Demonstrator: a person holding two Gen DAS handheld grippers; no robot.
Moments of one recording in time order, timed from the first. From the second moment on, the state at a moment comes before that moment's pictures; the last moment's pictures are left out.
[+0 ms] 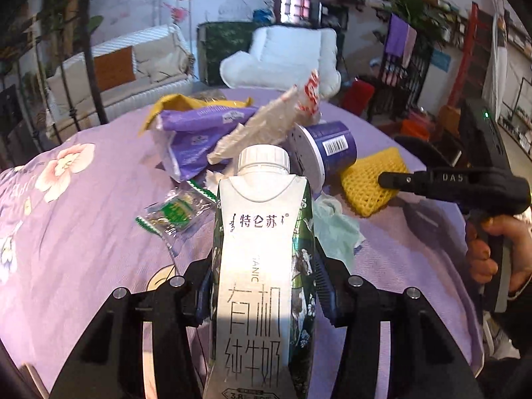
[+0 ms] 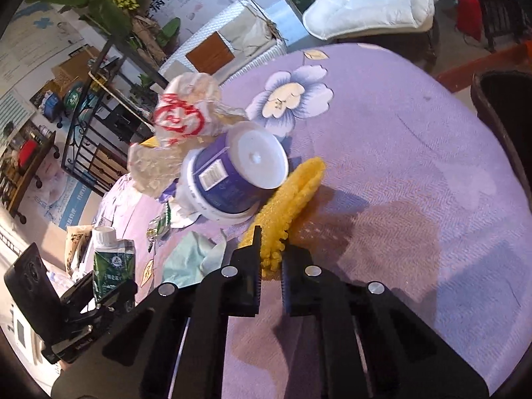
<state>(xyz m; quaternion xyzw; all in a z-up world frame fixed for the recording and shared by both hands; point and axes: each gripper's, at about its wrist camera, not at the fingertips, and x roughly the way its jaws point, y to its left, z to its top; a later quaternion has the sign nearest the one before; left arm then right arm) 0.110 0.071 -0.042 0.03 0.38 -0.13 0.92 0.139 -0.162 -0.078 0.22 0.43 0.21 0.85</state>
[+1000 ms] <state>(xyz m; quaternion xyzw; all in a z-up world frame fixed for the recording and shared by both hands) 0.084 -0.087 -0.041 0.00 0.32 -0.29 0.90 0.062 -0.337 -0.043 0.10 0.31 -0.01 0.95</state>
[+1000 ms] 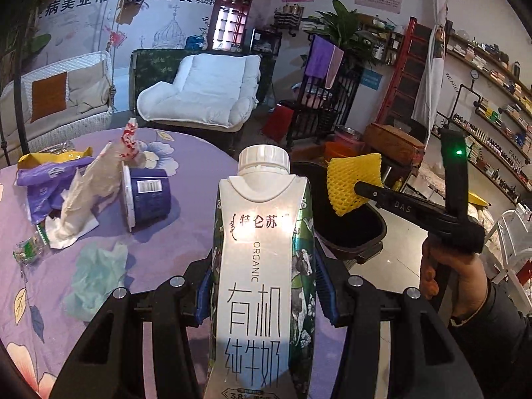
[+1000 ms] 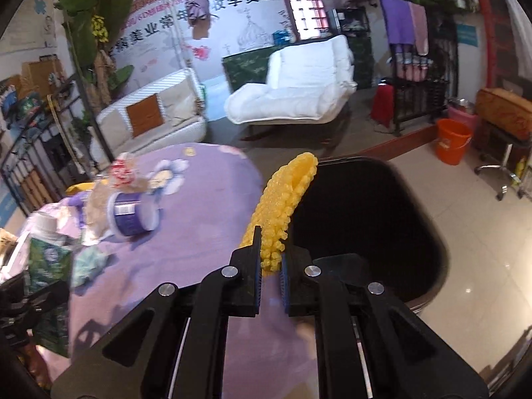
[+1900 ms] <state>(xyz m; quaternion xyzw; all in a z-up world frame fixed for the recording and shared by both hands) 0.115 -0.162 -0.059 0.00 0.36 -0.34 0.87 0.136 -0.399 -0.108 0.10 0.45 -0.08 0.89</state>
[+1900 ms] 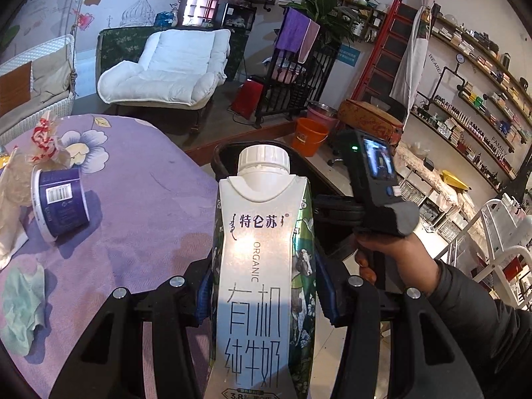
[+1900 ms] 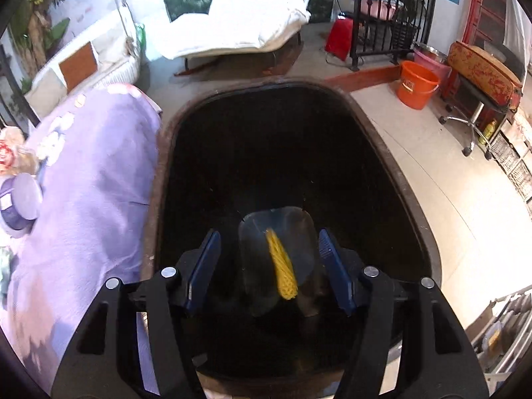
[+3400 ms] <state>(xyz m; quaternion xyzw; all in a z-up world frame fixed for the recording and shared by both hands) 0.227 -0.317 -0.123 0.04 0.50 -0.32 0.80 -0.031 -0.456 -0.065 0.17 0.29 -0.20 0.92</state>
